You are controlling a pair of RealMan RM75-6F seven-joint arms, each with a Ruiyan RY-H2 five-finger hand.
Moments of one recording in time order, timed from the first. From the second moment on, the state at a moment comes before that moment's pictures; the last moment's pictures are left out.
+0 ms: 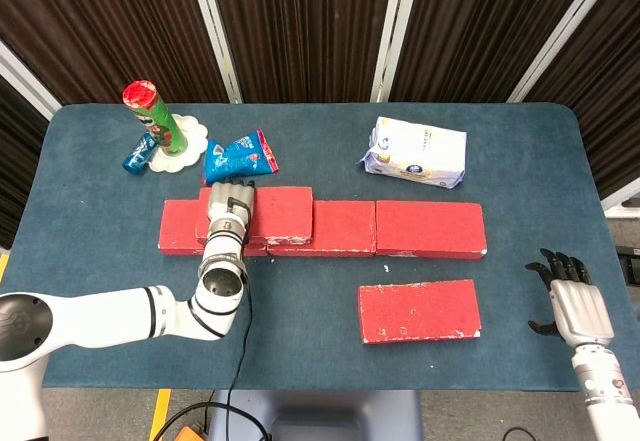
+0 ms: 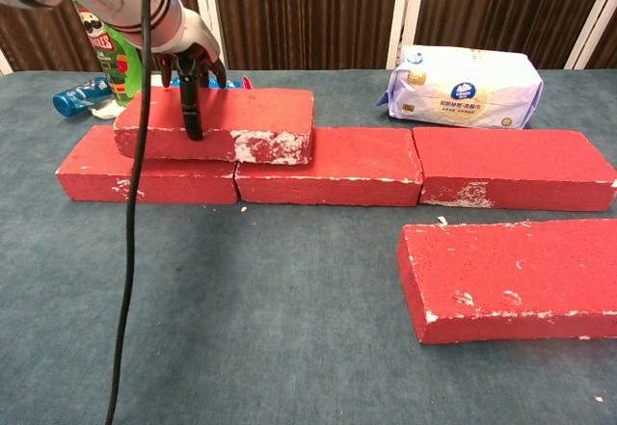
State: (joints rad) left arm -1.41 -1.46 -0.44 -1.47 -0.48 1.09 1.44; right arm 0.17 -1.08 0.06 -1.77 -1.21 1.25 -0.21
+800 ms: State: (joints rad) left arm -1.37 -1.44 -0.44 -1.51 -0.46 1.11 1.45; right arm 0.17 -1.08 0.05 -1.78 -1.21 1.25 -0.22
